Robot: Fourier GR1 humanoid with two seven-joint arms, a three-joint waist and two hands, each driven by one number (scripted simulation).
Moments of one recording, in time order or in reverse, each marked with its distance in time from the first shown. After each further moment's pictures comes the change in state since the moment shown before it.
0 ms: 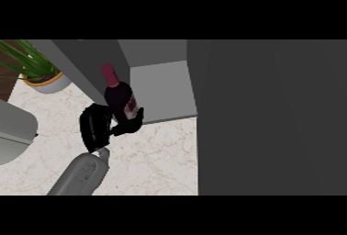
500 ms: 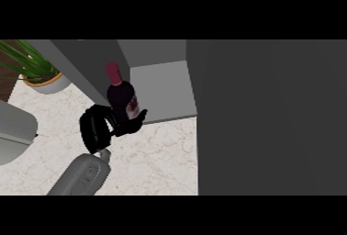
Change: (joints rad) left arm 0.001 0.002 -0.023 0.001 -0.138 0.023 0.114; right arm -0.014 -0.011 -0.009 0.004 -0.014 0.003 0.008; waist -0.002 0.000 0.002
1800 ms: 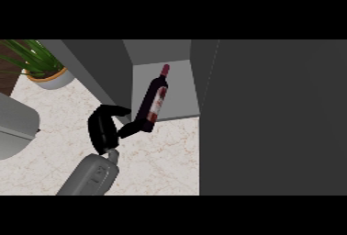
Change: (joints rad) left arm 0.002 -0.058 -0.001 -0.046 -0.070 -0.047 0.179; right arm -0.005 -0.008 0.008 -0.001 -0.024 -0.006 0.013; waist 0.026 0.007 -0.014
